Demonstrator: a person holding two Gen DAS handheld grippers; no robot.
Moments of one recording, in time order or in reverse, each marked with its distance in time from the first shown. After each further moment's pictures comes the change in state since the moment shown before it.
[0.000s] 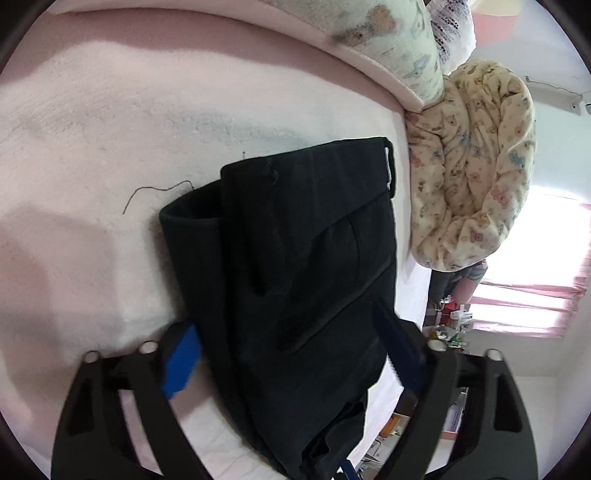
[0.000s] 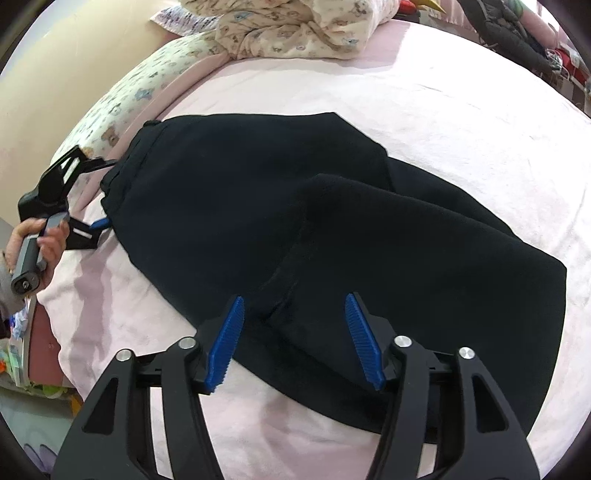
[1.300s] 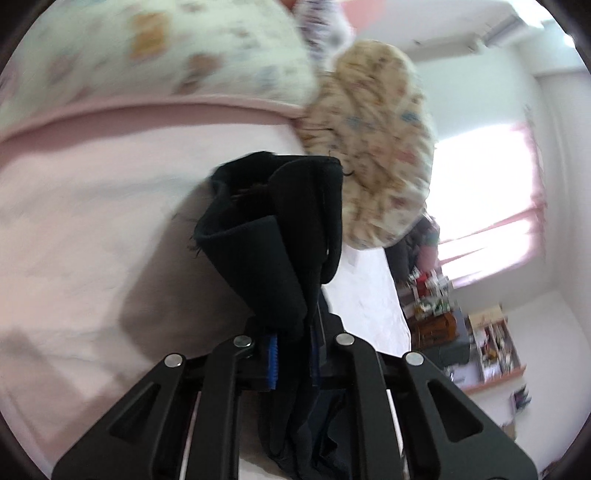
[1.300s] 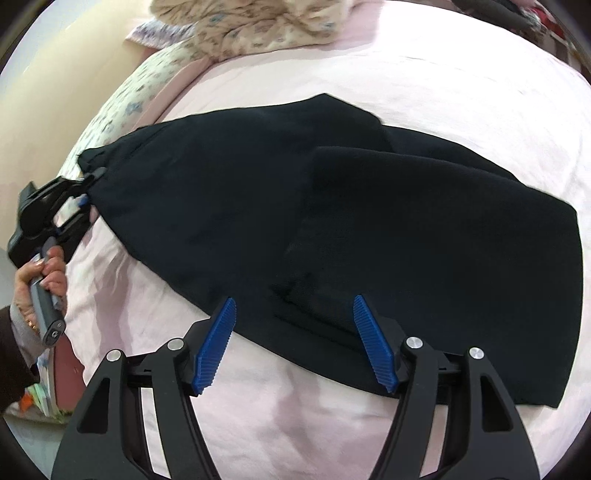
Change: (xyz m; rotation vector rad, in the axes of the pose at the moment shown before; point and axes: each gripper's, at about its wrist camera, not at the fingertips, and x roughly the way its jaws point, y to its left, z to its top) left arm -0.034 -0.057 -0.040 0.391 -0.129 -0.202; right arm -0.005 -0.007 -0.024 0.203 0.004 0.036
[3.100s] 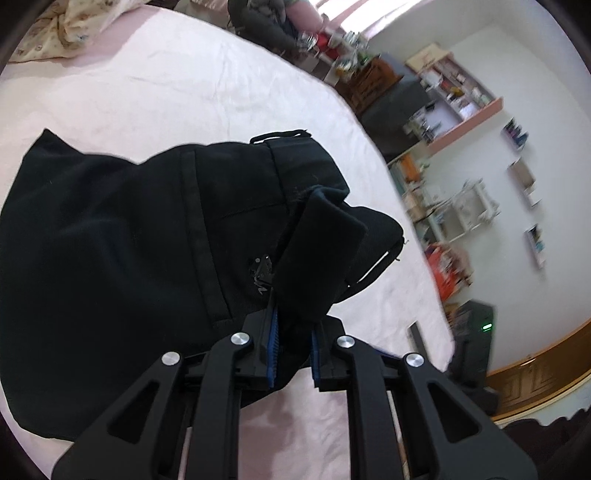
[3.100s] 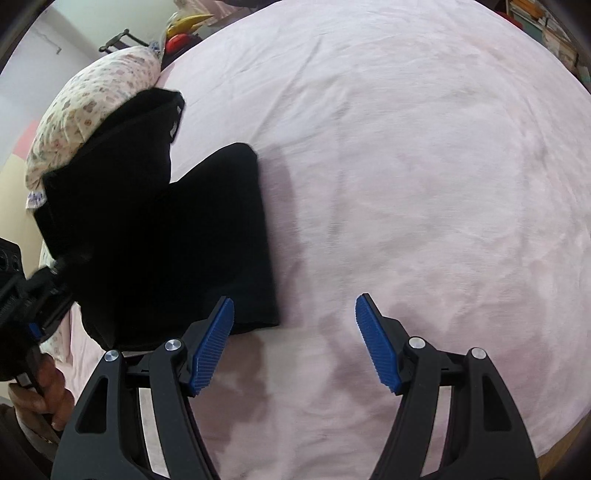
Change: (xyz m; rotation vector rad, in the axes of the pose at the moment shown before) left arm 0.184 -0.257 -0.333 0.683 0.710 -0.085; right arm -0.117 -0.228 -0.106 0.560 -0.154 -0.141
